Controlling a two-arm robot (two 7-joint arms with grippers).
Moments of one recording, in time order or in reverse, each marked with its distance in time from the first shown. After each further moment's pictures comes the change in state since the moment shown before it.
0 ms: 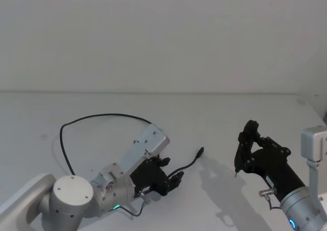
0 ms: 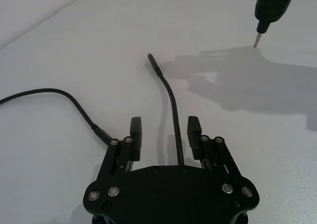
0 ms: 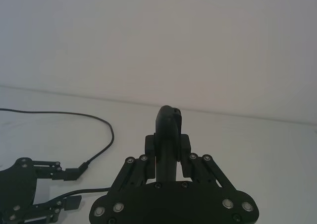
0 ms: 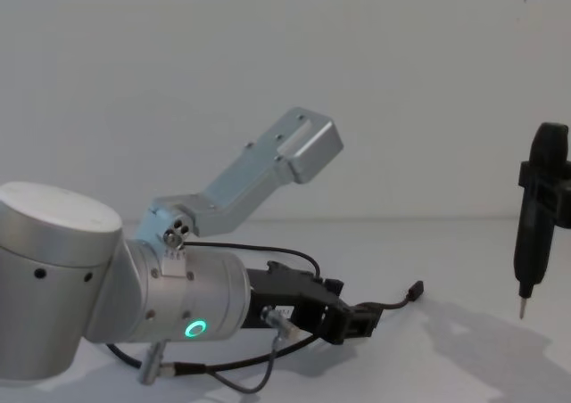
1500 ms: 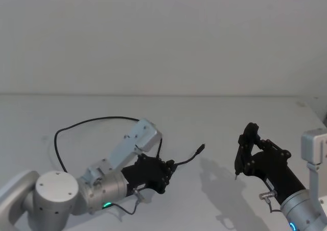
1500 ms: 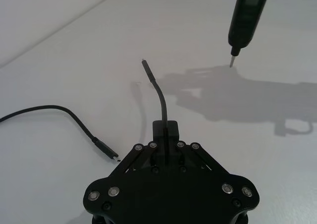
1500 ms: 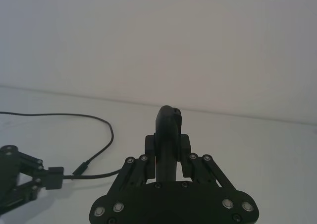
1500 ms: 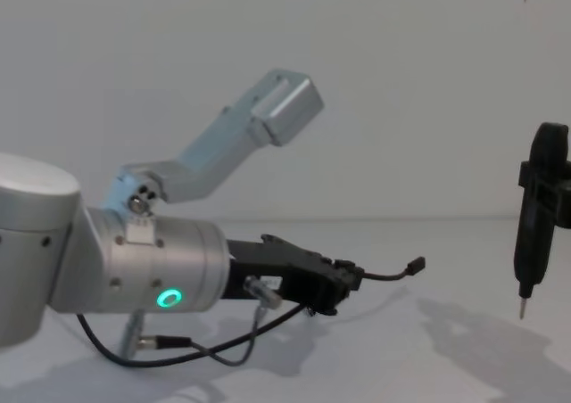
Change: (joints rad) left arm 0.021 0.025 -0.054 -0.065 -0.024 -0.008 -0.092; right arm 0.000 0.000 0.000 0.000 0.000 0.000 0.000
